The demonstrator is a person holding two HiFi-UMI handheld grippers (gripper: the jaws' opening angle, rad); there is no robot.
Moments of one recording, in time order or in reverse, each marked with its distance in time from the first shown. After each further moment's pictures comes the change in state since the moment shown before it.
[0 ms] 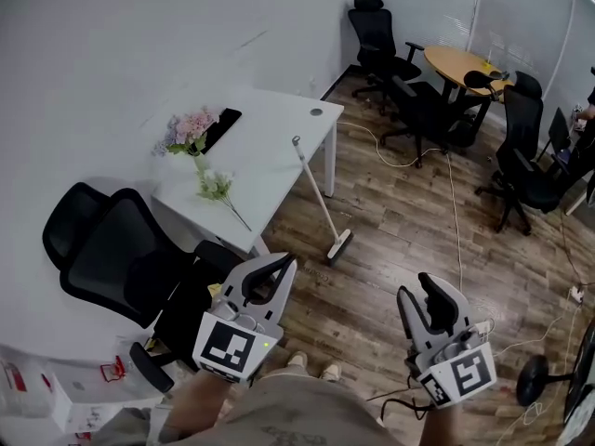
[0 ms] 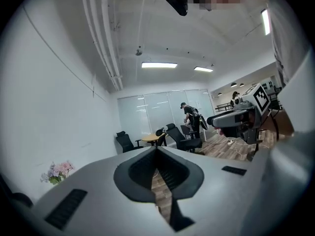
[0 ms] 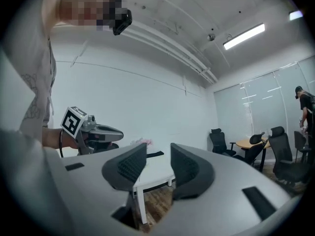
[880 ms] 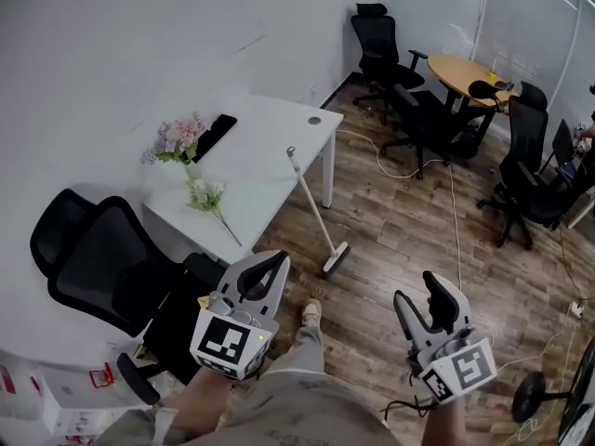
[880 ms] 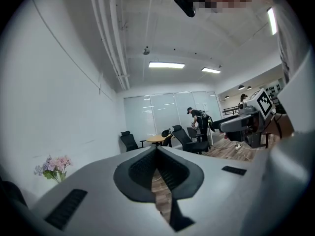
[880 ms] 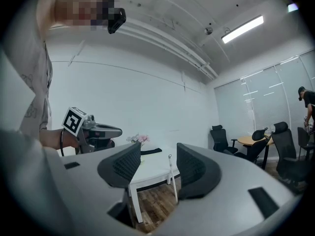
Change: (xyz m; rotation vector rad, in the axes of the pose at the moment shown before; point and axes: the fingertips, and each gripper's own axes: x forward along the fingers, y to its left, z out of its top) left arm 0.060 0.030 -0.027 -0.059 -0.028 0.066; right arm 0.041 -0.059 -0.034 0.010 0.027 0.019
